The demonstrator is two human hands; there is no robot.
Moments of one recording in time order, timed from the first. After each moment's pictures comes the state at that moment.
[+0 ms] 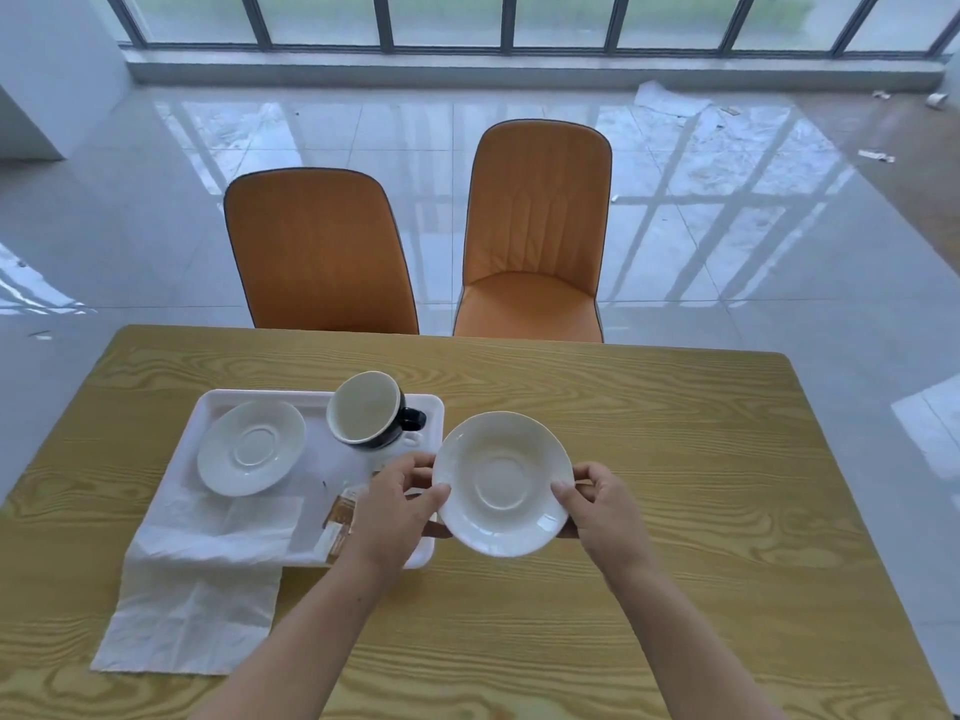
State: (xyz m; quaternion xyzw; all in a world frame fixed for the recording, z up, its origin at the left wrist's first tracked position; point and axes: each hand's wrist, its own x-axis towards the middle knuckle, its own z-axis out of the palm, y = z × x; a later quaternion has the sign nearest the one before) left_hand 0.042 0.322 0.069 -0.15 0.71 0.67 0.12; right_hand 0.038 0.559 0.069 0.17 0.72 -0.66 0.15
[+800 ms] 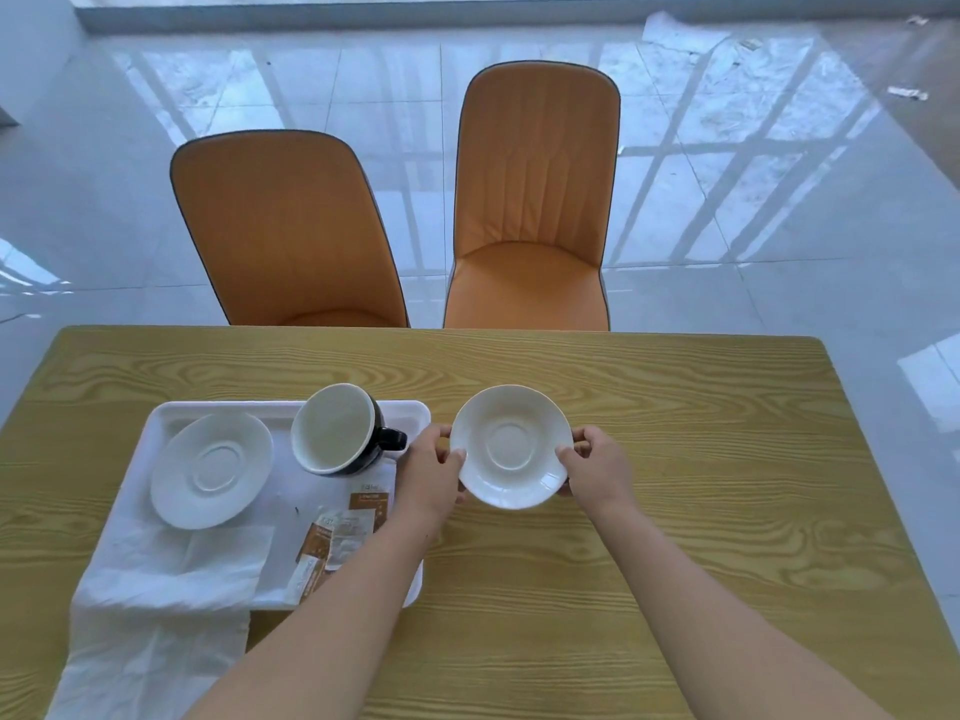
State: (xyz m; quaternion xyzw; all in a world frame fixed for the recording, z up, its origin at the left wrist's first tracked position) left_hand -0.055 0.361 -0.006 -0.21 0.80 0.54 0.13; right_hand -0.063 0.570 -0.015 0.25 0.79 -0.55 0.13
